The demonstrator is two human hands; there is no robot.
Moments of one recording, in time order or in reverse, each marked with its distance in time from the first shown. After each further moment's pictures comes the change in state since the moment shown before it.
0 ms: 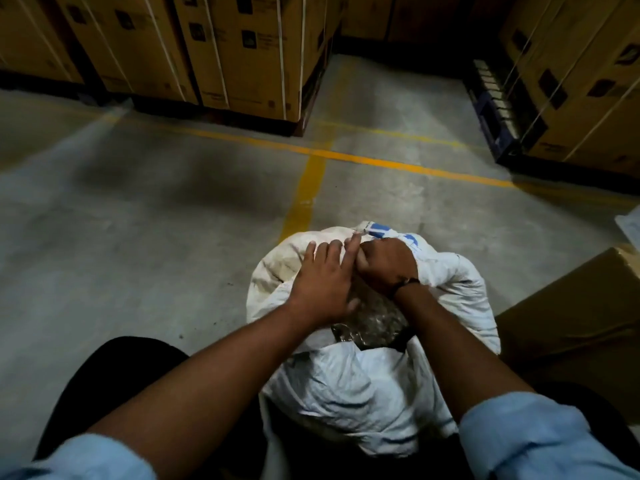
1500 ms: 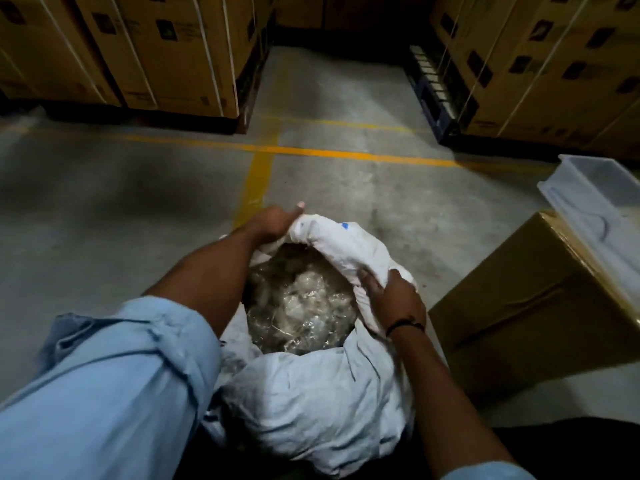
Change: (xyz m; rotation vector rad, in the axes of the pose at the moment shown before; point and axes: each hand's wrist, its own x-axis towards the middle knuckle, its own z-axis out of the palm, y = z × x) left_hand 0.147 -0.038 0.029 -0.593 -0.317 -0.319; right_hand -0.091 0.091 0.029 0.281 -0.006 0.750
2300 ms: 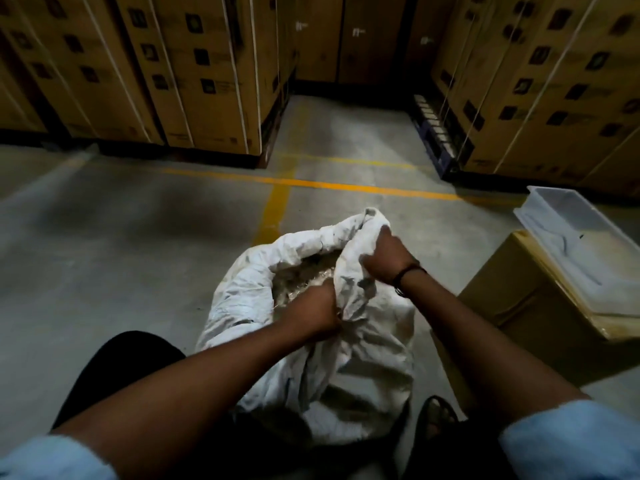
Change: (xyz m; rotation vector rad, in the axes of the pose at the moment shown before) left_hand -0.224 0.069 0.047 0.075 -0.017 0.241; right_hand -0.028 -0.078 -0.111 0.112 -0.289 -0.214
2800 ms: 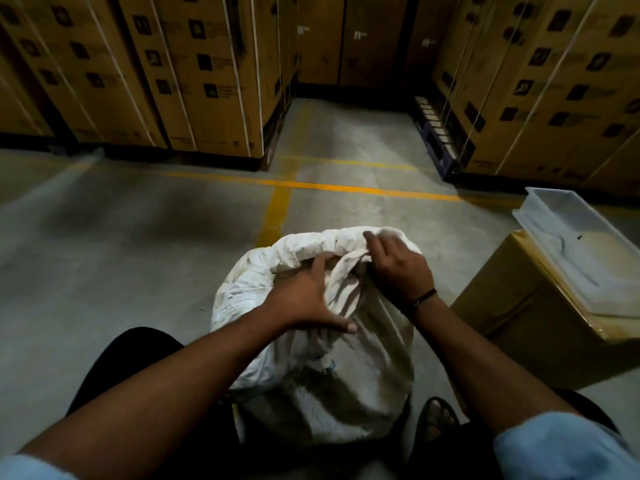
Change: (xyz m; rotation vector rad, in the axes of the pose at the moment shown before) left_hand 0.003 -0.008 -0.026 0.028 0.077 0.013; right_hand -0.003 0.043 0.008 -0.733 0.712 -0.786
